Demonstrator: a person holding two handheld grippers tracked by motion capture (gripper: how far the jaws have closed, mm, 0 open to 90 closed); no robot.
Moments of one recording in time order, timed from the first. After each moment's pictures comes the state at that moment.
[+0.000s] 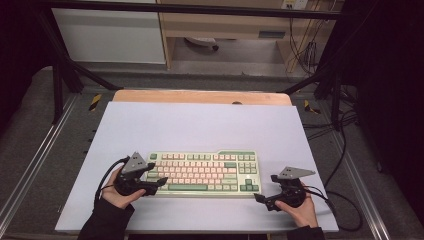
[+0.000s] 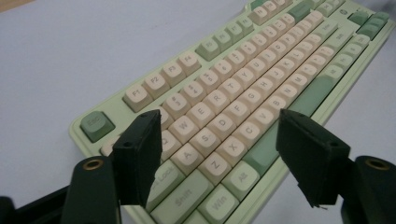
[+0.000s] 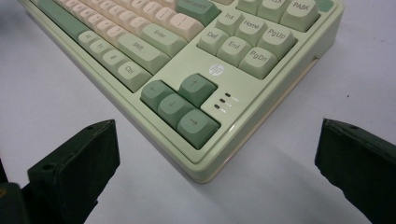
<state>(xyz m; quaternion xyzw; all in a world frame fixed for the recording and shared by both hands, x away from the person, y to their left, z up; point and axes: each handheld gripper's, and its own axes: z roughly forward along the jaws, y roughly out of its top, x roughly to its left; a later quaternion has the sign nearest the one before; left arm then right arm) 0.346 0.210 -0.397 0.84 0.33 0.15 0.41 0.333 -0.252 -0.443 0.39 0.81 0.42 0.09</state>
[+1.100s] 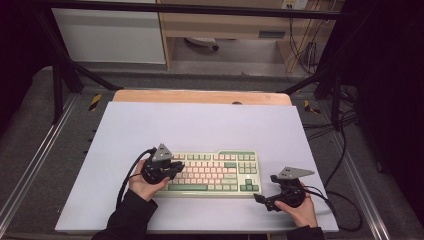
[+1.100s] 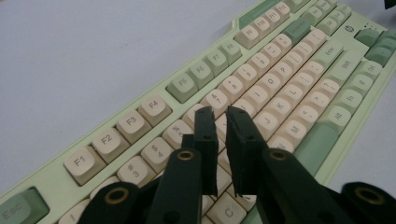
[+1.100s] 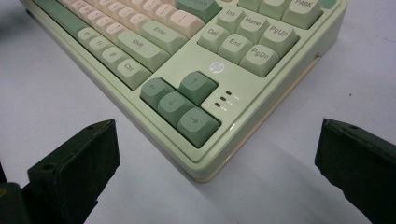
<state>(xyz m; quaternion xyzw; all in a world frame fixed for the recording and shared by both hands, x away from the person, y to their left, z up) 0.377 0.152 -0.403 0.85 0.33 0.14 0.39 0.333 -0.252 -0.443 0.39 0.82 0.42 0.09</state>
